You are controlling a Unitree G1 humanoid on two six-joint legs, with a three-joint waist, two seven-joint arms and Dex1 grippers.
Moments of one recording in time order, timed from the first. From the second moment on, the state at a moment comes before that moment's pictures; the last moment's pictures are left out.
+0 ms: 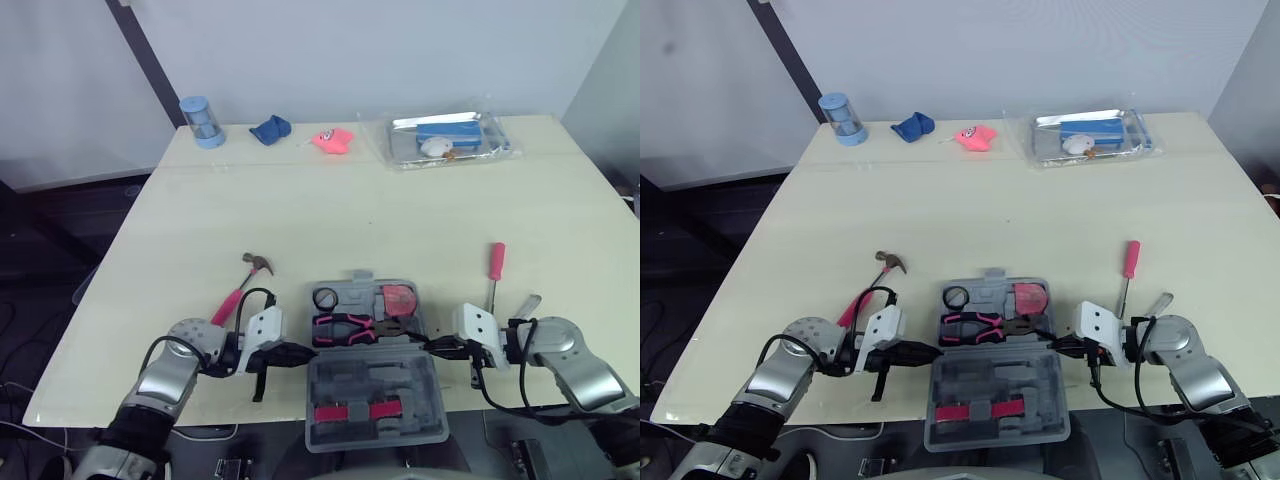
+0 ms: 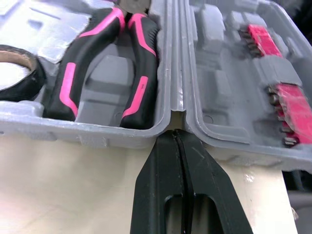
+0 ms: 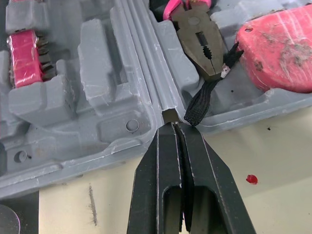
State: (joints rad) left arm -0.12 0.66 -0.16 0.12 -0.20 0.04 -1.33; right arm -0.10 -0.68 0.22 -0.06 0.12 0.15 1.16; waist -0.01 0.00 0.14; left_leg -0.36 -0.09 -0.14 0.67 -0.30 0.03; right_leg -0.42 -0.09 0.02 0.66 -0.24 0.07
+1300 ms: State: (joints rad) left arm -0.16 0.61 -0.20 0.15 -0.10 0.08 -1.19; right arm -0.13 -0.64 0.19 0.01 0.12 0.14 1.11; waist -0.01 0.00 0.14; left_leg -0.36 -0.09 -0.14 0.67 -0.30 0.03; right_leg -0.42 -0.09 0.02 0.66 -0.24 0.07
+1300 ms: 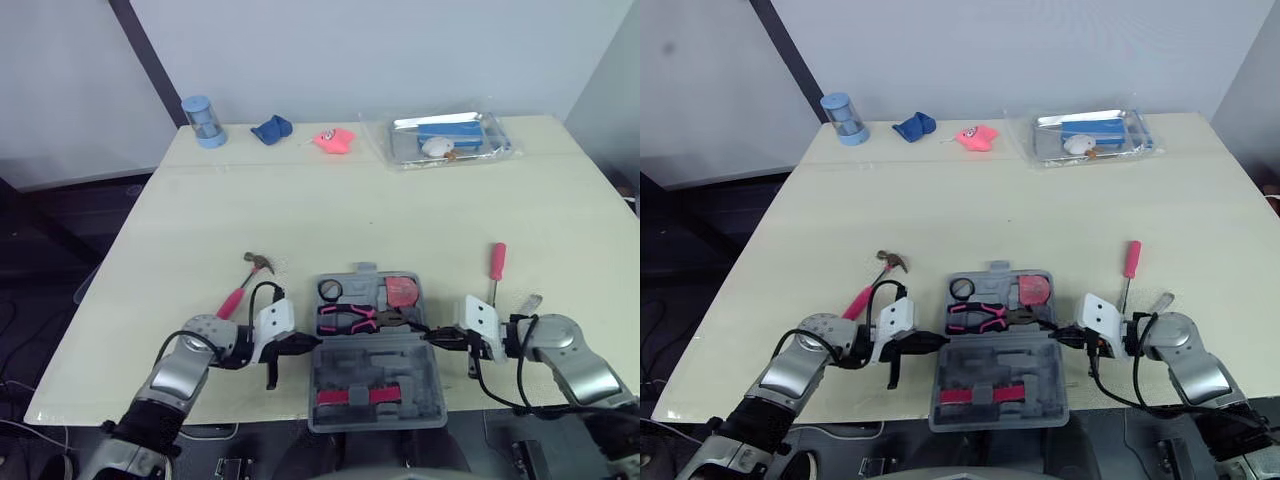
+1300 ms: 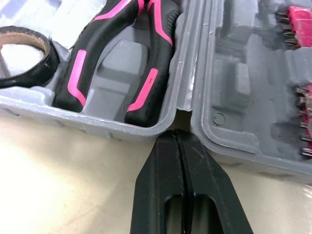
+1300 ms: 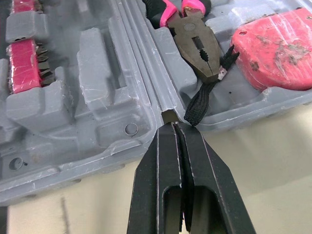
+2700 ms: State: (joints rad) left arm -0.35 0.49 -0.20 0.48 -0.02 -0.17 -1.10; right arm -0.18 -0.60 0.15 0.10 0.08 0.09 1.02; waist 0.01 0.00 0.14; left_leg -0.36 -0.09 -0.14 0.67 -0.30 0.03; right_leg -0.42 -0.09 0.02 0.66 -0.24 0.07
